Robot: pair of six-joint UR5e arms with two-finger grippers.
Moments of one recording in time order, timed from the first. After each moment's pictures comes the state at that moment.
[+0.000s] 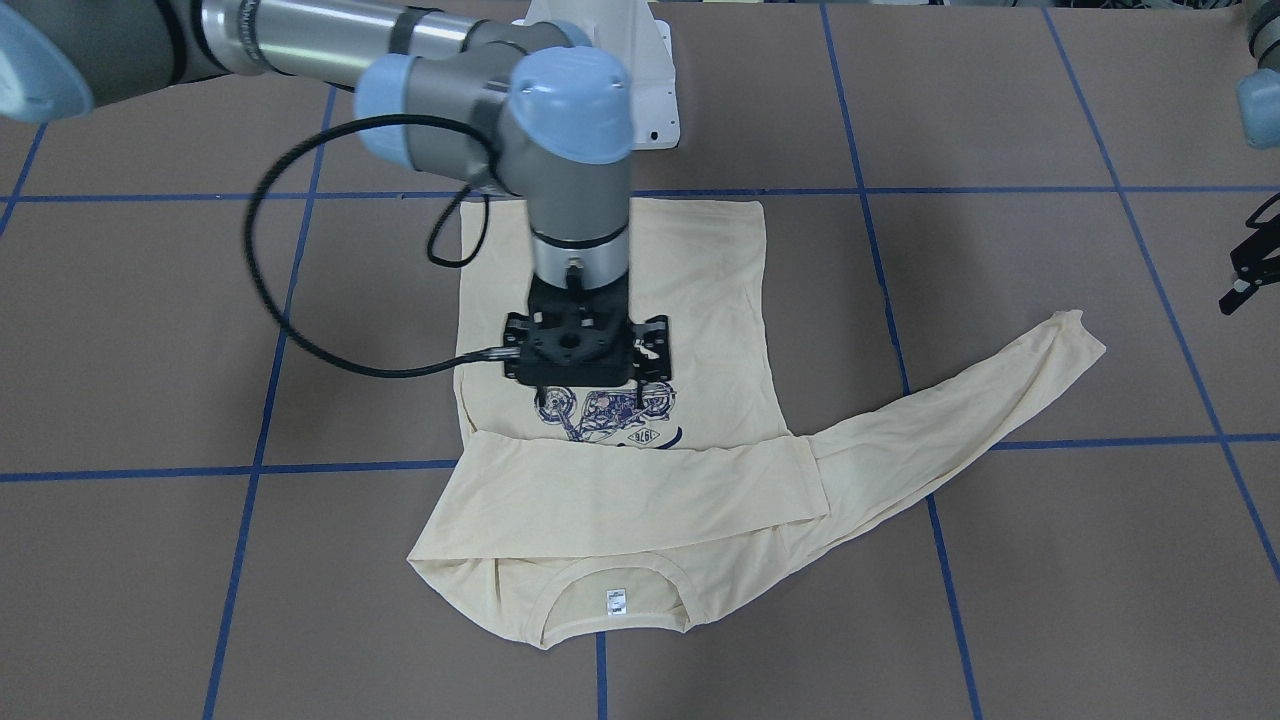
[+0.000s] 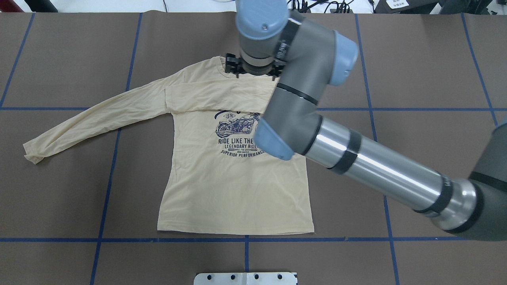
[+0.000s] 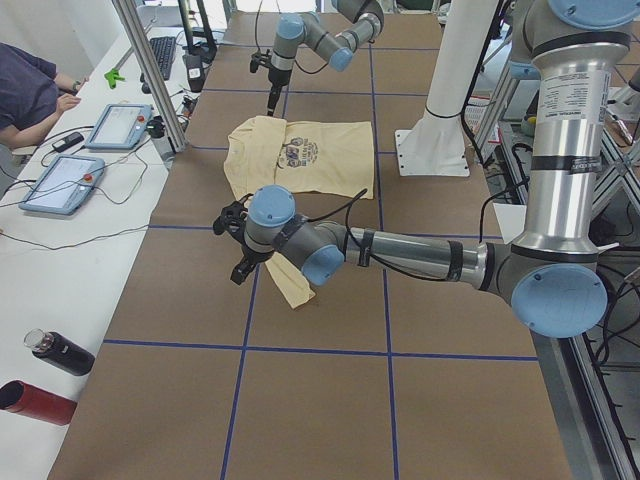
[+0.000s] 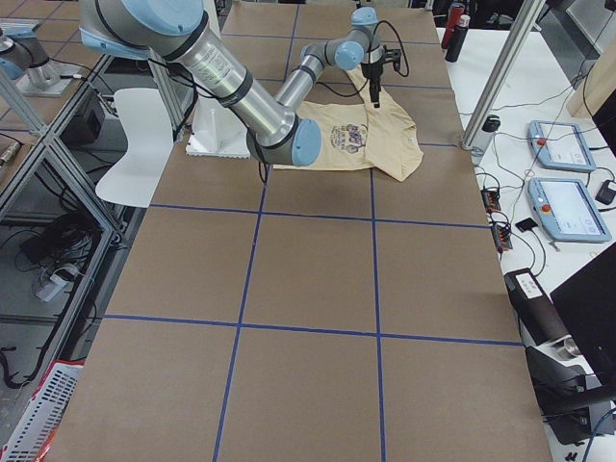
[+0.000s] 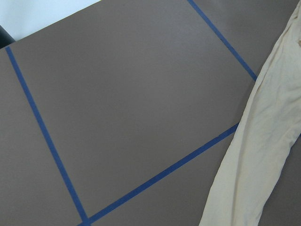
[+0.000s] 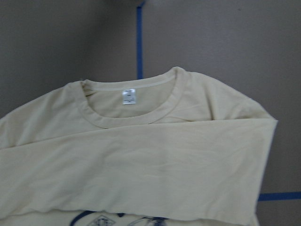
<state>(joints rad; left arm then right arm) -1.37 -1.57 -1.66 -2.21 -2.34 -0.18 0.70 -0.68 1.52 -1.60 1.80 1.12</state>
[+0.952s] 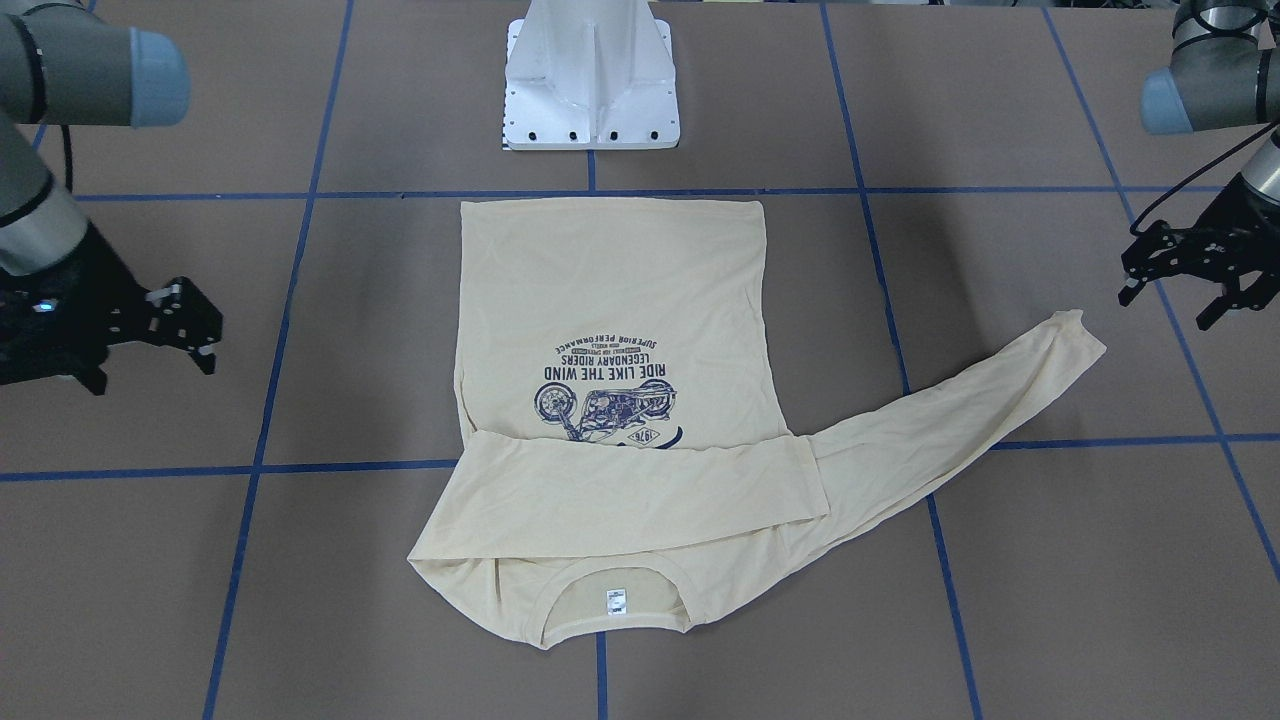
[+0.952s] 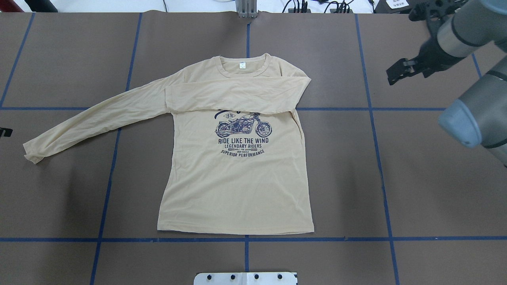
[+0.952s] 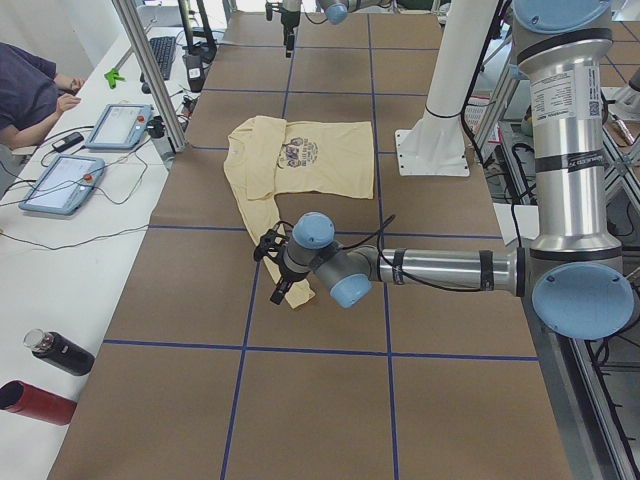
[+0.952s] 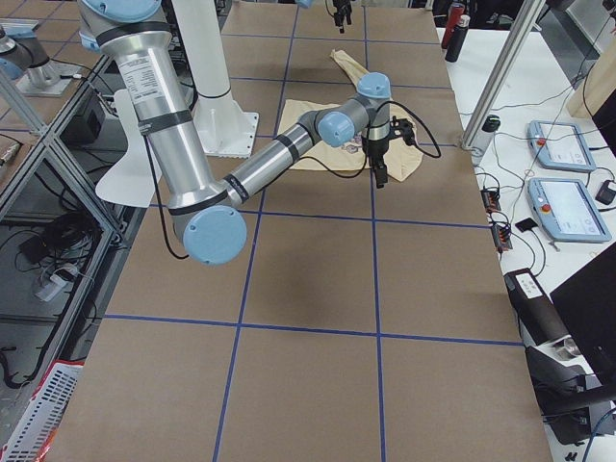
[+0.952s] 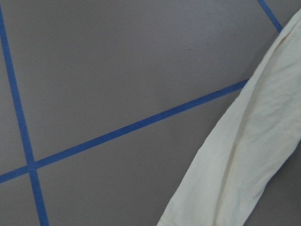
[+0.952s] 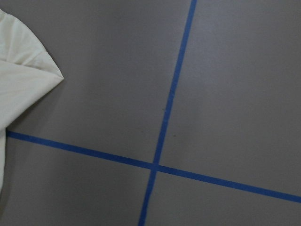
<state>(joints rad) -1.12 -1.41 -1.64 -2.44 -2.16 -0.40 1.07 -1.27 1.88 -1.59 2.11 0.51</state>
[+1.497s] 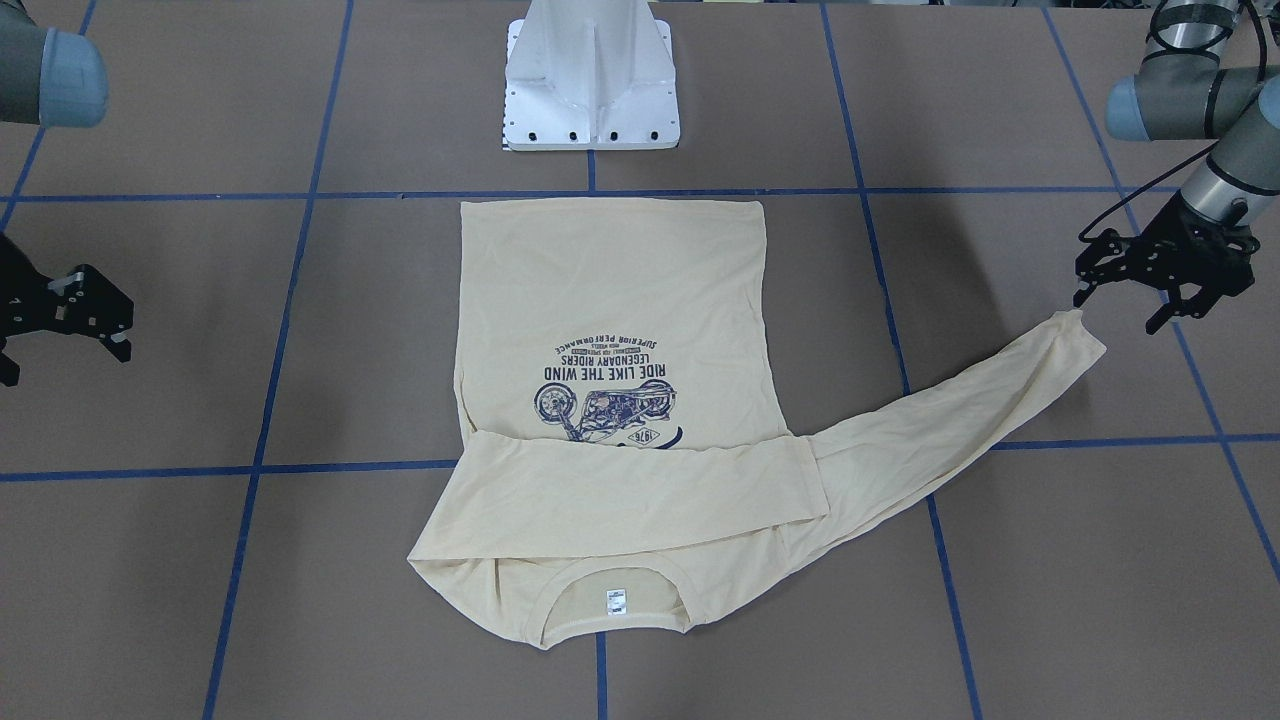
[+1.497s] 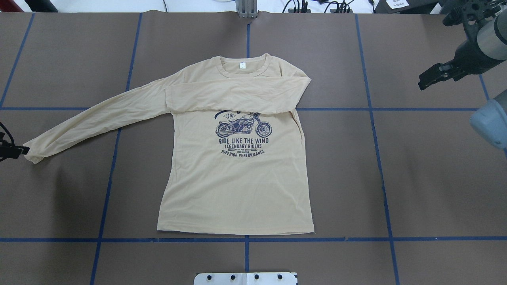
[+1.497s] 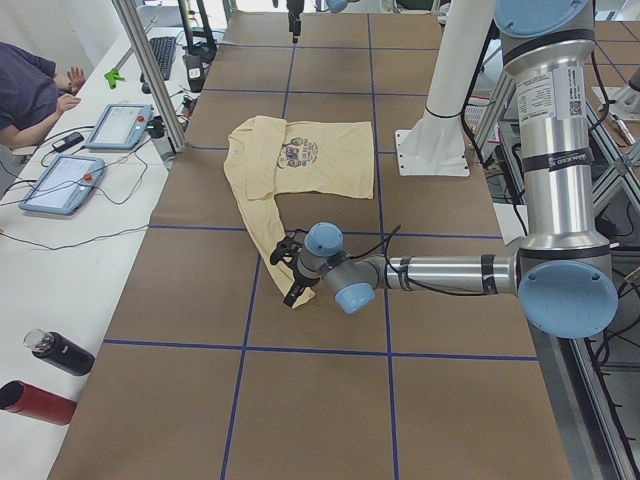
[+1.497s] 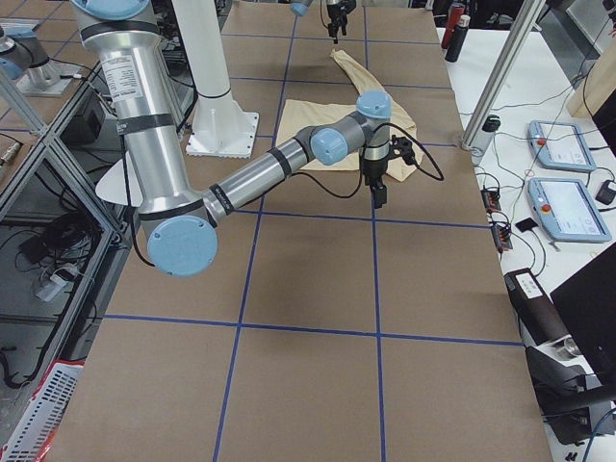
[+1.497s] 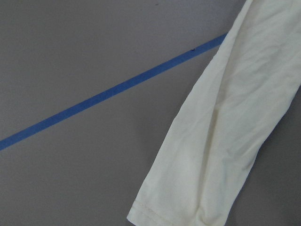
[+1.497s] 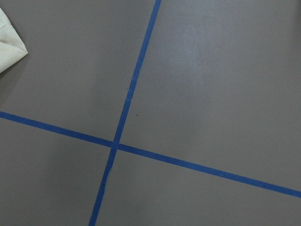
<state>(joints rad) -1.01 -1.41 -1.57 -2.55 -2.10 -0.40 1.12 -1.34 1.89 -1.58 2.15 0.42</state>
